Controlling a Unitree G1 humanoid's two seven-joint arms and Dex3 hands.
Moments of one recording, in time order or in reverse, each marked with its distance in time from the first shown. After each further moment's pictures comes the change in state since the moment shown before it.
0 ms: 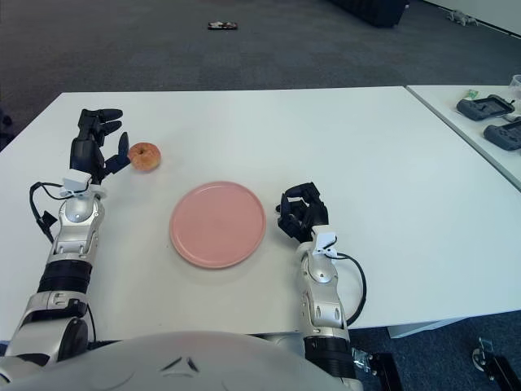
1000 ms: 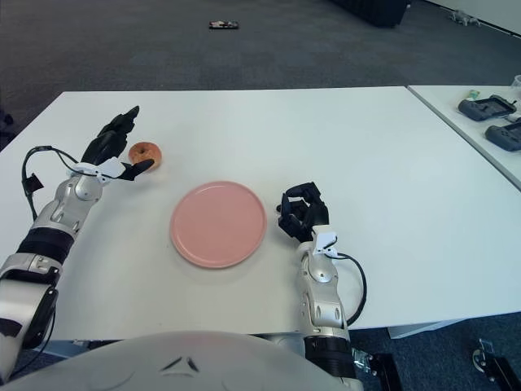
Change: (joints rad) left arm -0.242 0.243 -0.321 0.346 0.455 0.106 0.028; right arm 0.000 0.005 0.001 0.000 -0.001 0.000 -0.004
